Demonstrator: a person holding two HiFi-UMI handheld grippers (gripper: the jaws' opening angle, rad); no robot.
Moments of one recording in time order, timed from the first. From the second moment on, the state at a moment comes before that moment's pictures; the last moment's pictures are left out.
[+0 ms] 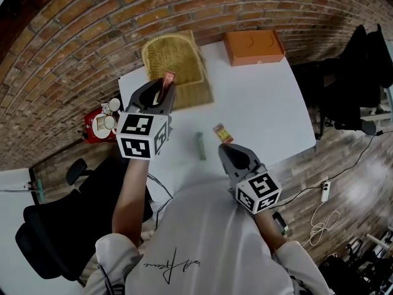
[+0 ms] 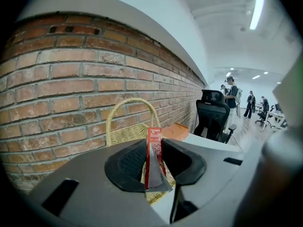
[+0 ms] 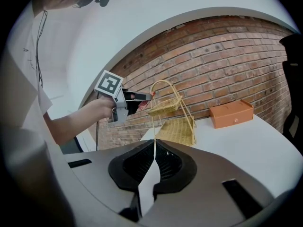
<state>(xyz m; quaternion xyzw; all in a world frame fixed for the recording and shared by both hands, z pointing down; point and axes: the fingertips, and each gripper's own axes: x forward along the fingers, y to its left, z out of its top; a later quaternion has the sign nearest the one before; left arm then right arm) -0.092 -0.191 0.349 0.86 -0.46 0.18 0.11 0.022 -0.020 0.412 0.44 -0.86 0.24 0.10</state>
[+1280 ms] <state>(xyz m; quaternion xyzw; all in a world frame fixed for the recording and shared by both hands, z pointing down) -0.093 -0.244 0.381 0.85 -0.47 0.22 0.11 0.028 -0.028 0.421 0.45 -0.85 0.26 0.10</state>
